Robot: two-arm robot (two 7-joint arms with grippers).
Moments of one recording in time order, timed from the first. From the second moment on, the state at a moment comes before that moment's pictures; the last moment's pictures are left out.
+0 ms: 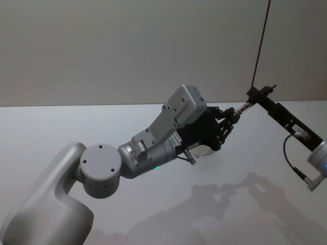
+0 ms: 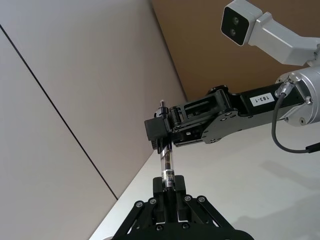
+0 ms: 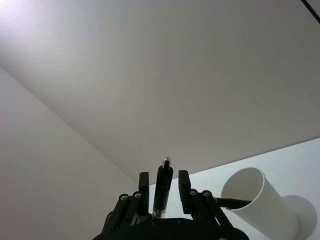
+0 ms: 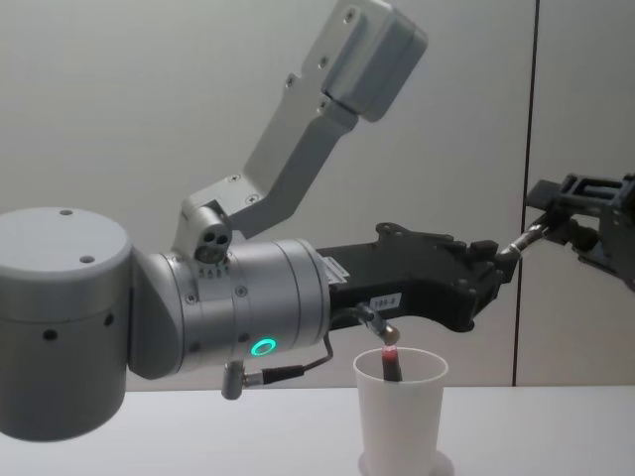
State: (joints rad) left arm -0.40 0.20 0.47 -1.42 -0.06 -0.05 -0.59; right arm 0.10 0.23 -0.07 -1.62 1.03 0.36 0.40
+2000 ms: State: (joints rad) left arm -0.40 0.20 0.47 -1.42 -0.06 -0.05 -0.59; right arm 0.13 0.29 -0.10 -1.61 1.00 0.26 0.42
